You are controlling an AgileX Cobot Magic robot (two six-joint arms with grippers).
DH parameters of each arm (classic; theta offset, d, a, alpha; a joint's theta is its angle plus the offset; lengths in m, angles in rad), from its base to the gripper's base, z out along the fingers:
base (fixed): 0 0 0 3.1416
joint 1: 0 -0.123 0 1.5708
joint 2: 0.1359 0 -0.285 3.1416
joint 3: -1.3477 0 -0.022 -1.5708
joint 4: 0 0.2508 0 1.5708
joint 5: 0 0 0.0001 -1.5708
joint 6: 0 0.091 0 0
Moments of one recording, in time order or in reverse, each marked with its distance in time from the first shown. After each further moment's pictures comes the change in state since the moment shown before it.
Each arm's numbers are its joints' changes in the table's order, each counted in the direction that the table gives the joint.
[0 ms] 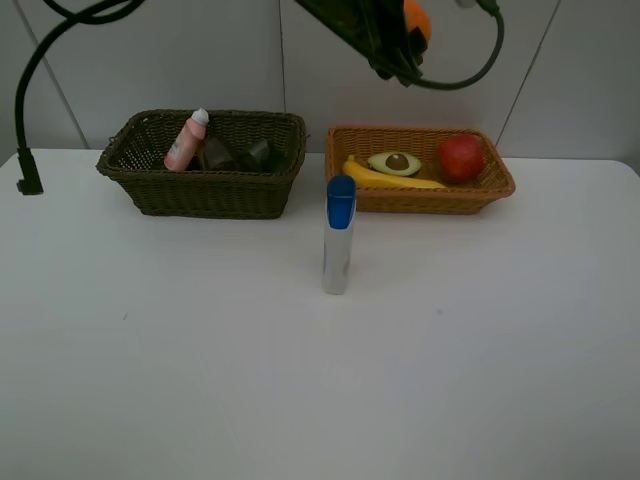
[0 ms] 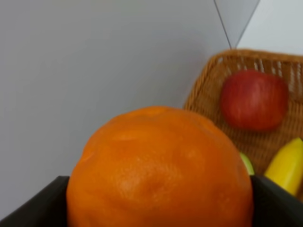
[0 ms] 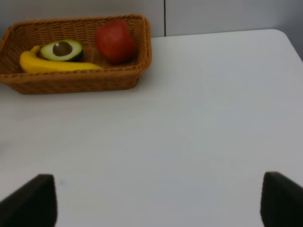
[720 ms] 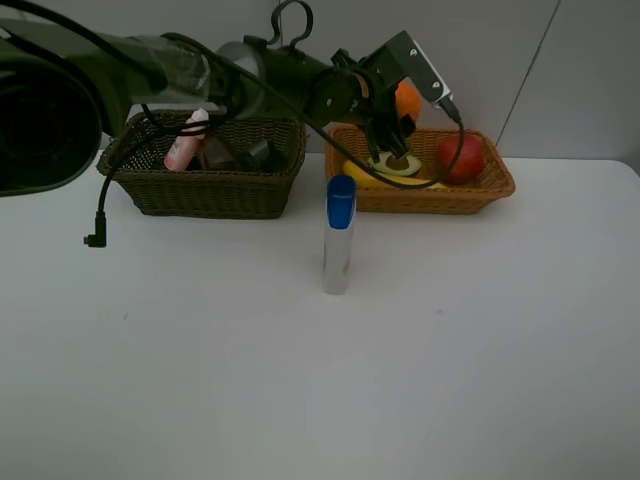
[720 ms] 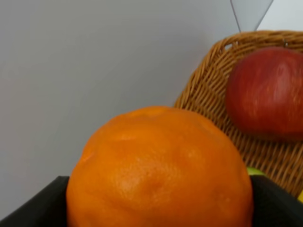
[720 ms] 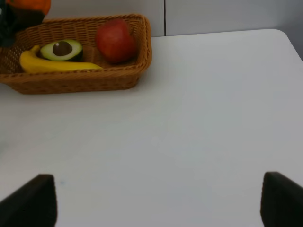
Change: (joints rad) left arm -0.049 0.269 0.000 -0.041 0.330 0.003; right arm 0.000 0.000 0.000 0.000 0.000 0.000
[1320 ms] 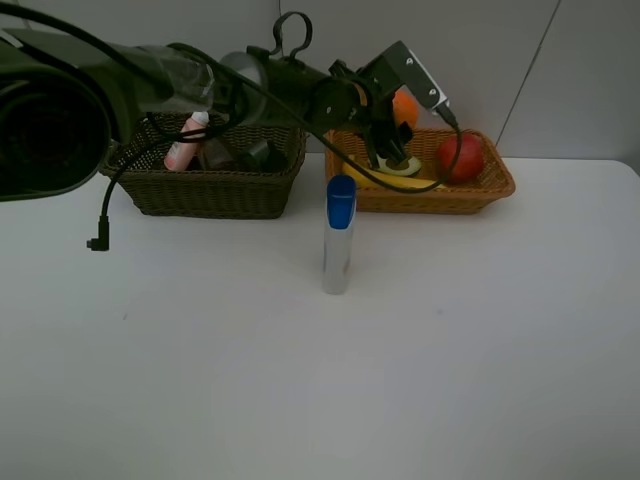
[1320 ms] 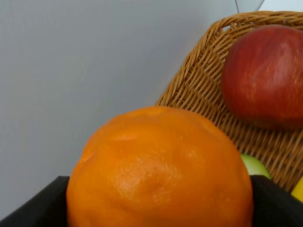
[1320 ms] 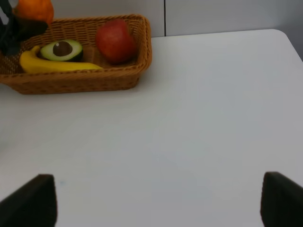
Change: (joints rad) left arm -0.002 0.017 0.000 -0.034 0.003 0.000; right arm 0.000 0.000 0.000 0.000 0.000 0.000
